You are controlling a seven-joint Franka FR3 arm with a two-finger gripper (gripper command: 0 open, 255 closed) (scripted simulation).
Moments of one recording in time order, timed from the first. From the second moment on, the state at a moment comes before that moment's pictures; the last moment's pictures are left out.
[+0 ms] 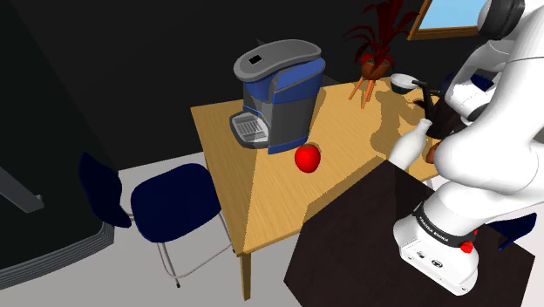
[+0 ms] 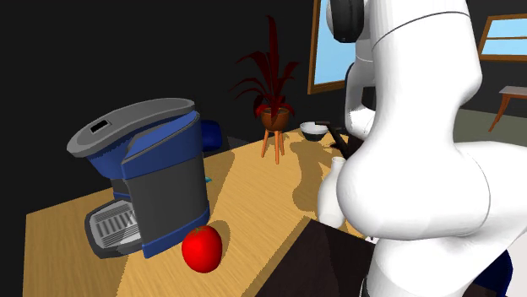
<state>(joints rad) -0.85 0.55 -0.45 -2.20 0.80 2.74 -1.73</state>
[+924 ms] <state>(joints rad) -0.92 0.65 -0.36 -2.15 0.89 2.79 -1.81</state>
